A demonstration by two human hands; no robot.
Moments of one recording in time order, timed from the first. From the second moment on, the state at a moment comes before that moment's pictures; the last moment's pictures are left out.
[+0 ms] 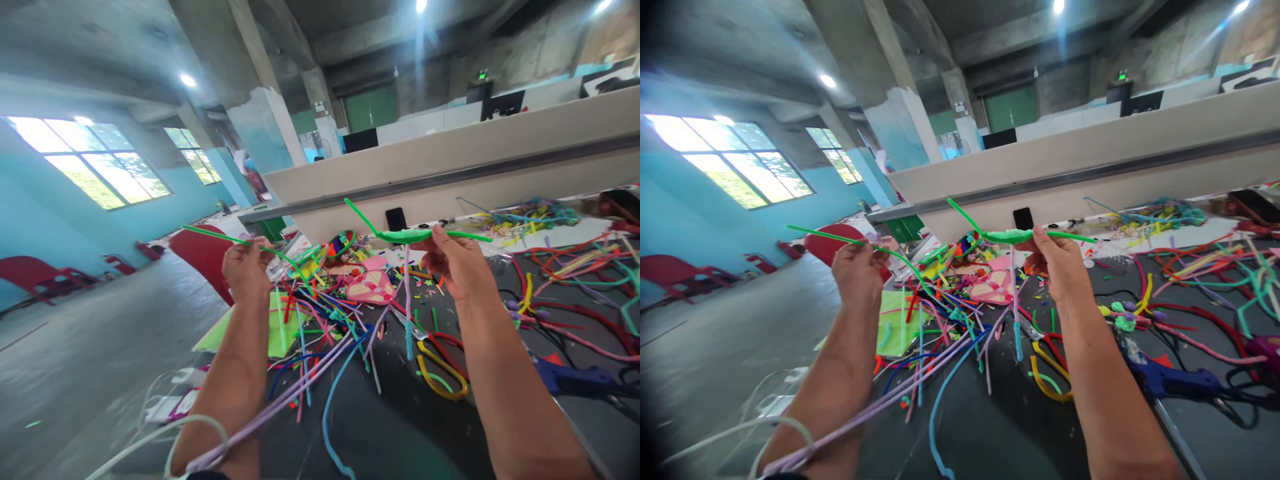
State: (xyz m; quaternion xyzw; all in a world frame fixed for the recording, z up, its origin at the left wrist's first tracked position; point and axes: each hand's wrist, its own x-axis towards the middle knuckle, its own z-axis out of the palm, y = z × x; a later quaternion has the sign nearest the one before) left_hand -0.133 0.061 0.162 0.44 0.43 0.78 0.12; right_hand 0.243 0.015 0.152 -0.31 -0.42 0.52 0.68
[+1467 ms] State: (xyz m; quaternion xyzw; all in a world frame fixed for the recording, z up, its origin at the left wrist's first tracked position) left_hand 0.053 0.029 0.108 0.58 0.40 0.71 -0.02; right_hand 0.225 0.034 0.138 -0.30 -0.31 0.54 0.72
